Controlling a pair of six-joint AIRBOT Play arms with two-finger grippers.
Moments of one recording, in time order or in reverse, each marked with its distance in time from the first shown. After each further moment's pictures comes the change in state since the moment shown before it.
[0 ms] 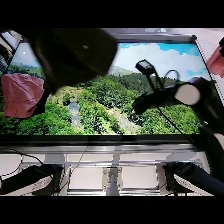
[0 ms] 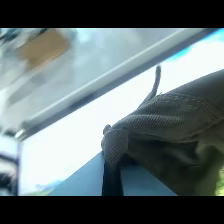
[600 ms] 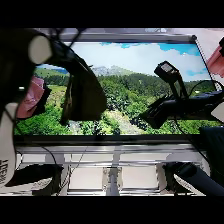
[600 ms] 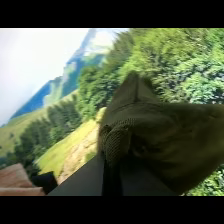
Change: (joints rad) left arm -0.191 -0.154 -0.128 -0.081 -0.232 0.011; right arm 0.000 0.148 -0.001 0.079 0.106 -0.072
